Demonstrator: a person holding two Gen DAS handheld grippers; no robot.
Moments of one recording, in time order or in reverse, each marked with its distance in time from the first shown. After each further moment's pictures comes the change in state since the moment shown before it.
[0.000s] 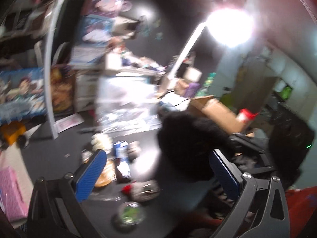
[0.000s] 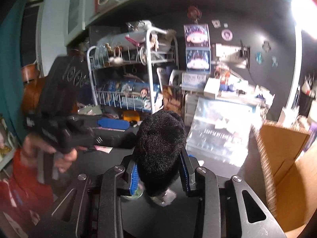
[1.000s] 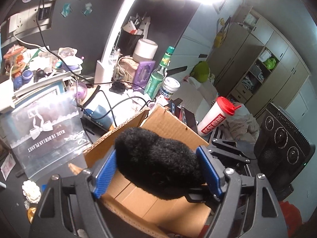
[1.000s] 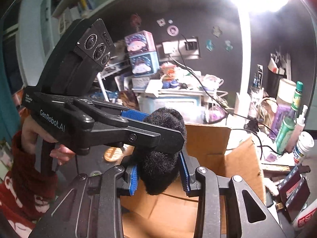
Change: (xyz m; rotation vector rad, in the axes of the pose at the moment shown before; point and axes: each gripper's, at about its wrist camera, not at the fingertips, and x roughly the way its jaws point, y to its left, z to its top) left arm 0.176 -0.149 0.103 0.095 0.298 -0.115; right arm -0.082 -0.169 0.001 0.195 0.105 -0.038
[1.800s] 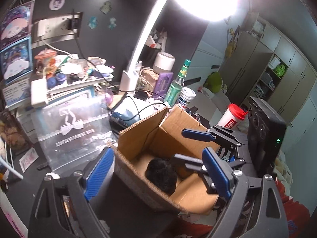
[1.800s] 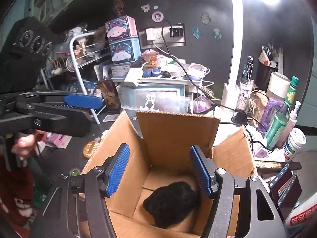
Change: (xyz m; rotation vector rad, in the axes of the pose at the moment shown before) left arm -0.063 0.023 -0.030 -0.017 -0.112 0.111; right arm 0.034 0.001 0.007 -0.003 0.061 -0.148
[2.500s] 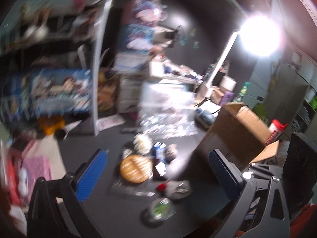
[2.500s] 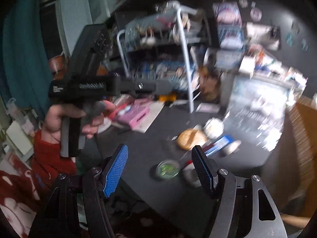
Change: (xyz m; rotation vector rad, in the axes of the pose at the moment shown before) left arm -0.114 0.129 -0.156 -0.192 -0.227 0.331; right arm 0.050 0.194 -0.072 -0.179 0.039 0.452
